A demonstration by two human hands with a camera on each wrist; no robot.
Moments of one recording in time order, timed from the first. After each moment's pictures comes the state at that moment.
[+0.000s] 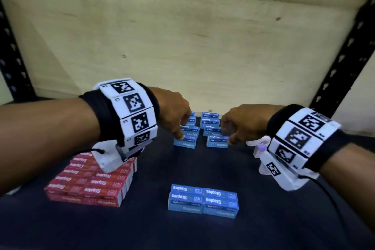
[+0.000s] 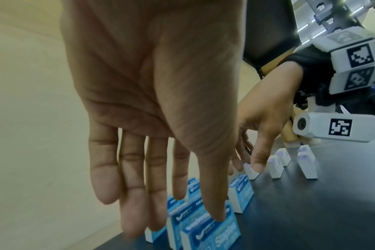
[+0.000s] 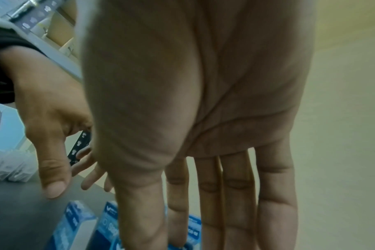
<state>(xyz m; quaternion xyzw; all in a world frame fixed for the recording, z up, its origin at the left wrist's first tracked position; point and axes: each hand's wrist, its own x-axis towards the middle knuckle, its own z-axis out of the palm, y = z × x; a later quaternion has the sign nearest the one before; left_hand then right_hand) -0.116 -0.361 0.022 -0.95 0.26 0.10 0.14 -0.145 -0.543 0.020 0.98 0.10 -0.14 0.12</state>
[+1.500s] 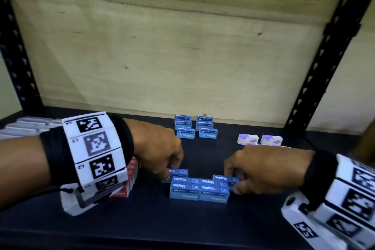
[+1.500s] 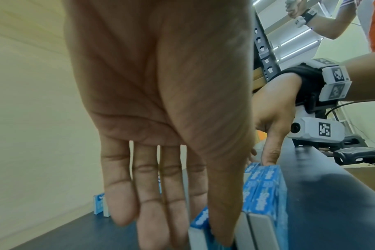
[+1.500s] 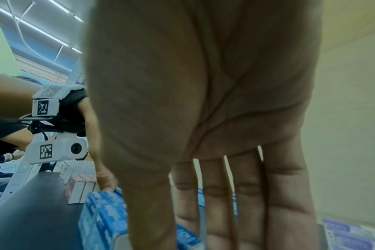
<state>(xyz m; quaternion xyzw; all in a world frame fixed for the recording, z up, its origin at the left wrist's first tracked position) -0.195 -0.335 0.012 -0.90 0.37 0.17 0.11 -0.249 -0.549 0.004 0.97 0.15 -0.18 0.07</state>
